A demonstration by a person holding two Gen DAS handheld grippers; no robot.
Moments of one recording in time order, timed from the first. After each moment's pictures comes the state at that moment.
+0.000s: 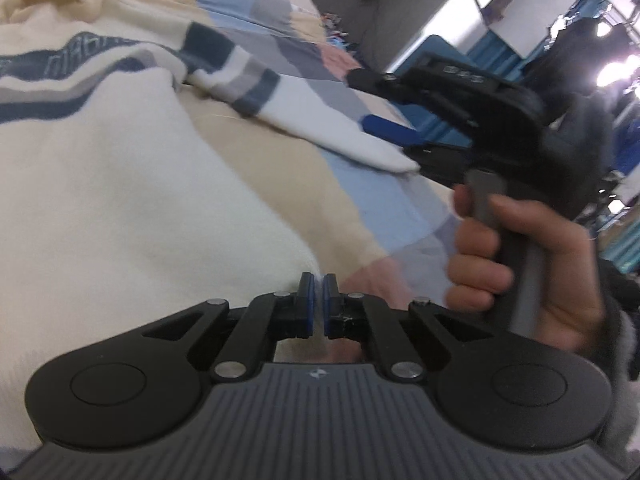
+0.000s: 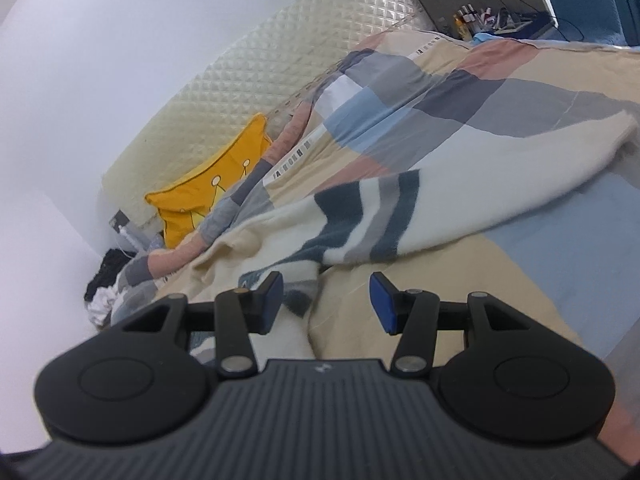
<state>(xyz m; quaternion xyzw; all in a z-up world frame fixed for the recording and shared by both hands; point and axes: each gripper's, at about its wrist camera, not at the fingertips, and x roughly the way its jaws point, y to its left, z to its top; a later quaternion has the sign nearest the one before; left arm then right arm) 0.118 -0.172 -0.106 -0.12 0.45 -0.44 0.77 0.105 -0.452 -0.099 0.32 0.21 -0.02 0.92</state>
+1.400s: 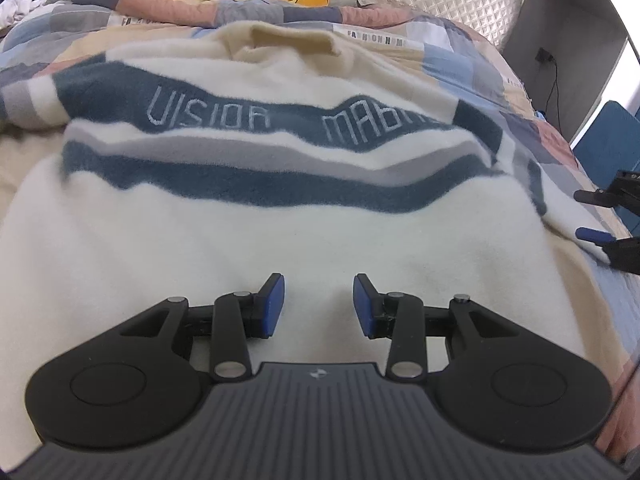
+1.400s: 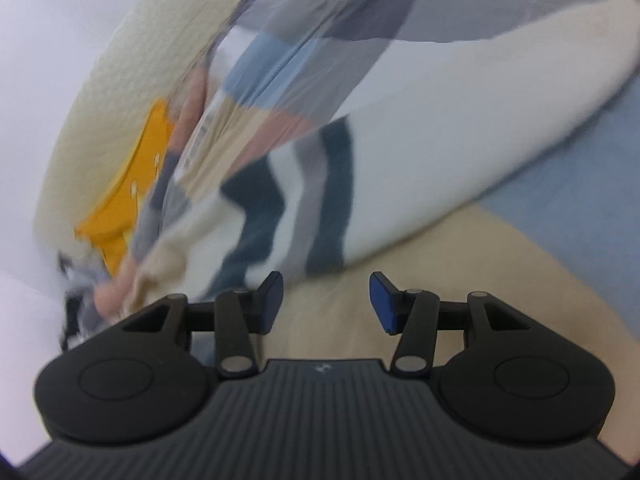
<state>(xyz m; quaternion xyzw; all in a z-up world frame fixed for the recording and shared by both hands) 0.256 -0.043 -0.170 -0.08 0.41 -0.17 0.89 0.217 -0.499 -0.161 0.46 0.29 -0.11 0.83</state>
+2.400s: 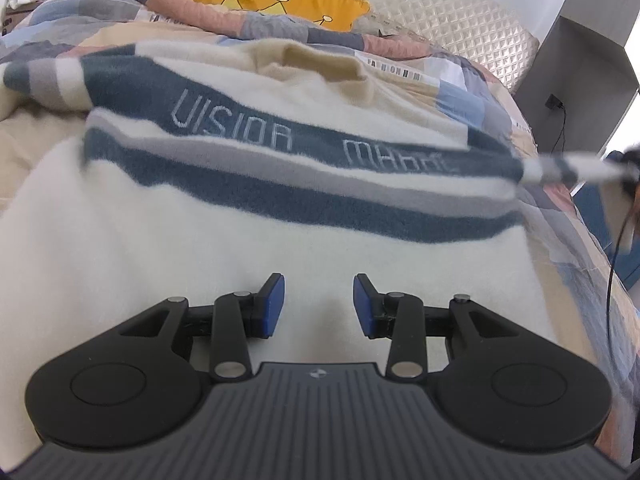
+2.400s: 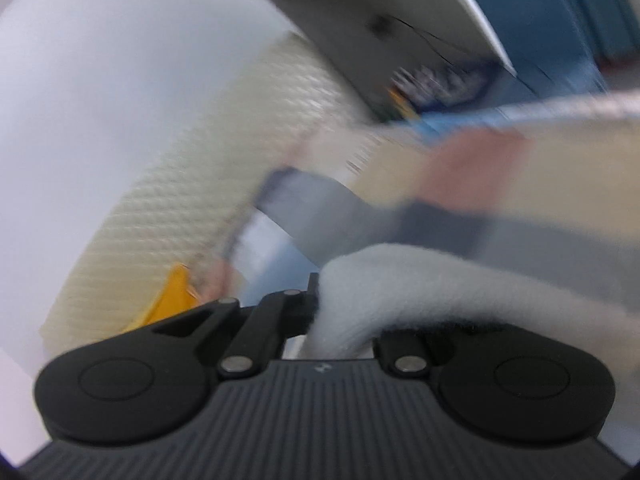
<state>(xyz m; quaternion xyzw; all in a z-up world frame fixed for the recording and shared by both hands) 0.247 -0.030 -0.167 -0.14 0.38 -0.15 0.90 0.308 -0.644 -0.050 0.38 0.09 -0.14 0.91</state>
